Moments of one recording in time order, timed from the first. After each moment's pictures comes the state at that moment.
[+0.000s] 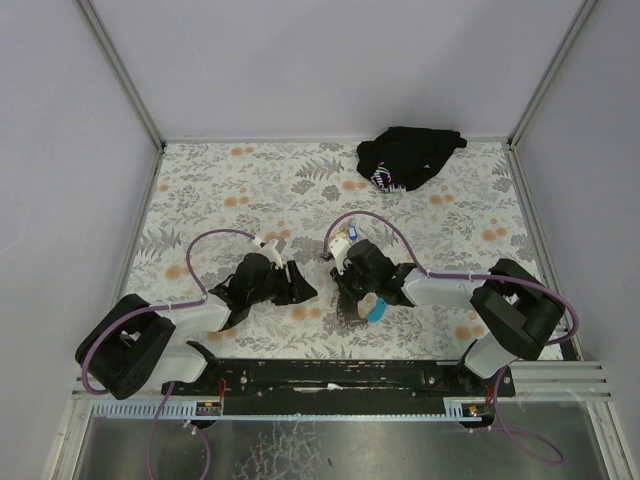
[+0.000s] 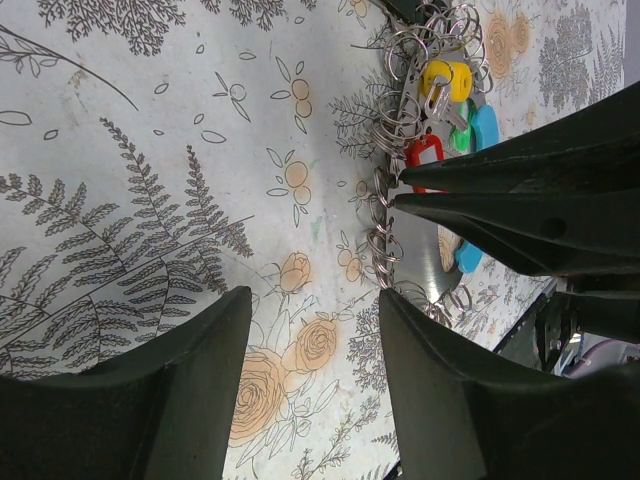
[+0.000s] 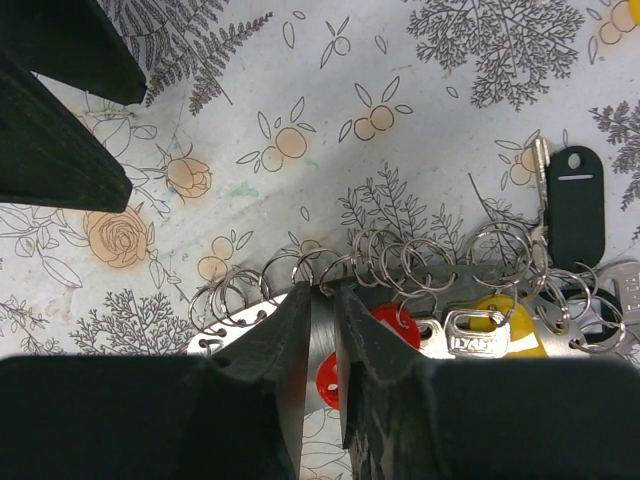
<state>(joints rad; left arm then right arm) -0.60 1.30 0.30 0.42 0.29 -0.76 0.86 1.58 0.70 0.07 -0.10 -0.02</state>
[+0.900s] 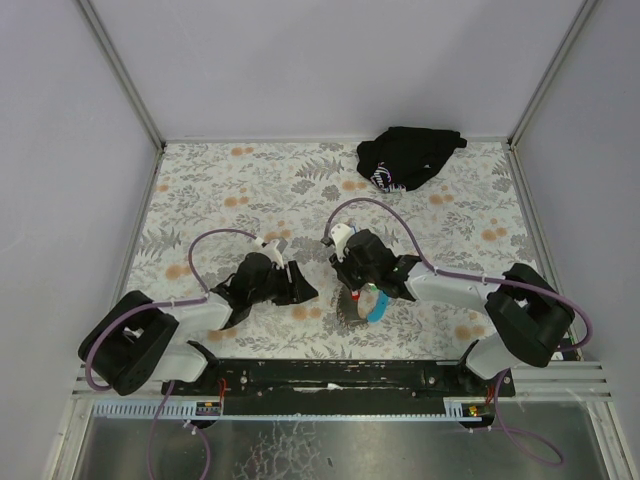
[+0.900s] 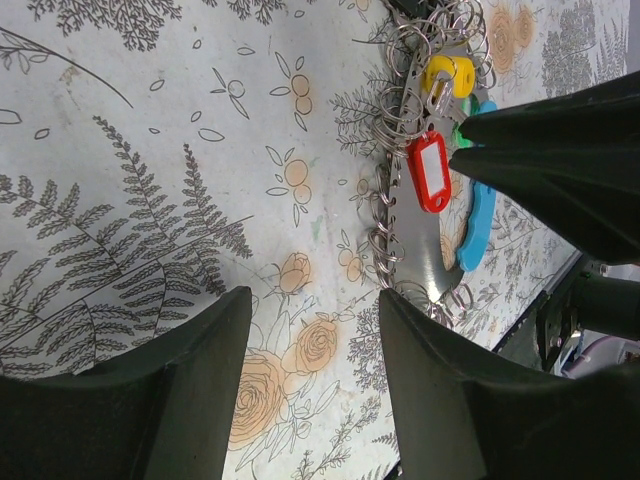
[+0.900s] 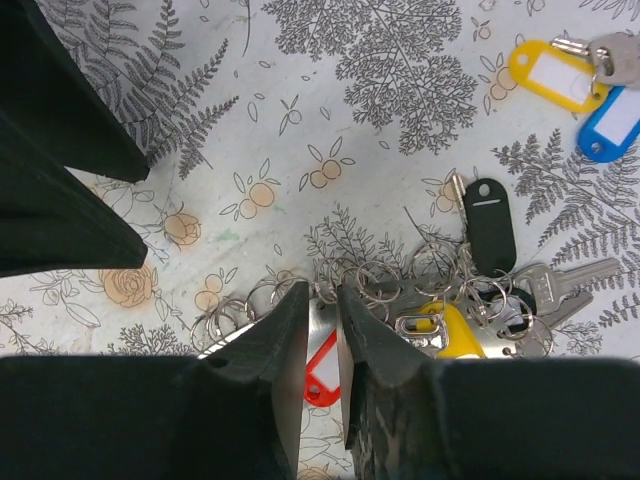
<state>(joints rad) -0.60 1.31 0.30 0.42 0.30 -0.76 0.85 1.52 0.77 -0.01 -0.02 0.02</state>
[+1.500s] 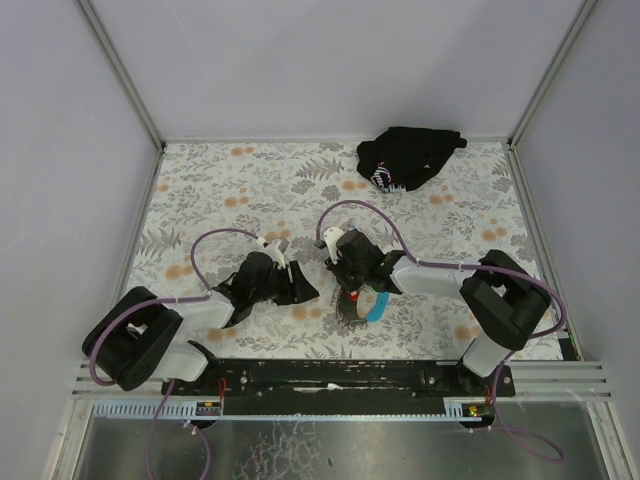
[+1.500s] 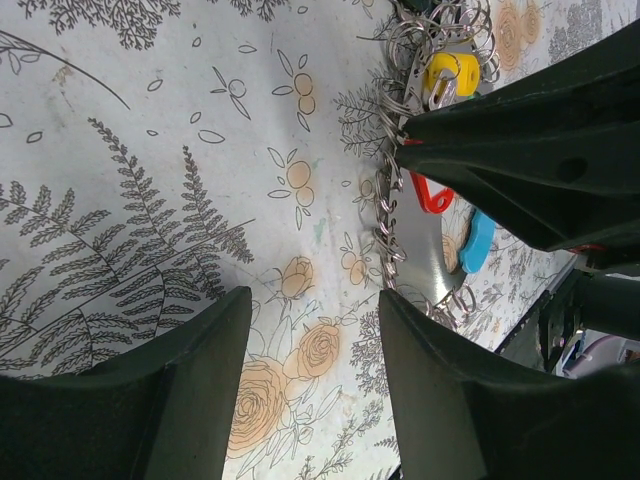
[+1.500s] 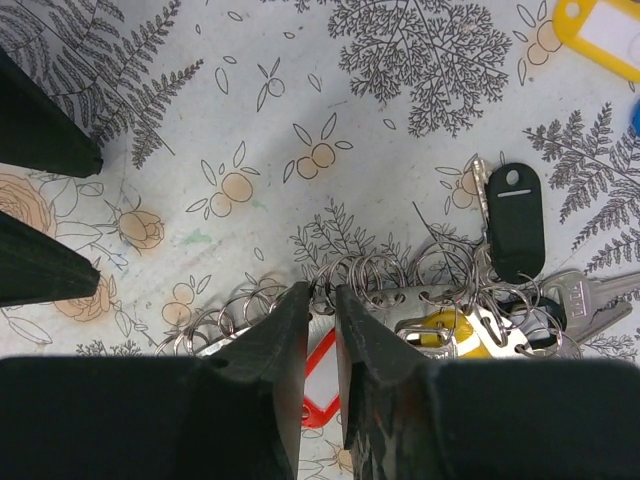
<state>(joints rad) -0.60 1.35 0.31 0.43 0.31 -0.76 0.85 1.66 0.85 -0.07 -0.01 0.01</state>
